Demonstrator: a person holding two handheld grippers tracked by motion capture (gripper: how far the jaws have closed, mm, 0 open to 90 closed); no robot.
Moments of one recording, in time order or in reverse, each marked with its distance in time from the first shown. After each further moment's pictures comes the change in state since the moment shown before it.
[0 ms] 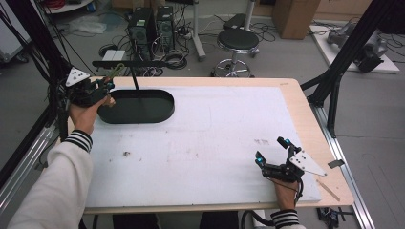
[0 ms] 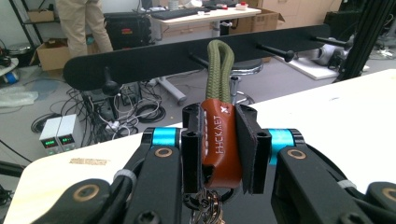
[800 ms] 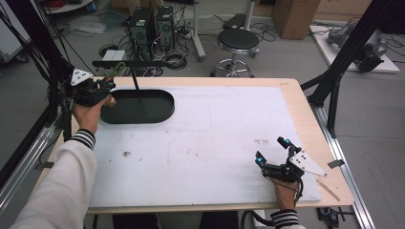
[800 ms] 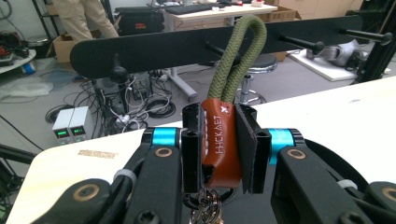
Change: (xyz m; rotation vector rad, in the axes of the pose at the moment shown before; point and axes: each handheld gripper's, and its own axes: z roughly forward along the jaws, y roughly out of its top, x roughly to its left) left arm 0.000 -0.006 0.011 0.021 0.068 -0.014; right arm 0.000 0.000 0.000 -0.001 -0.003 0.000
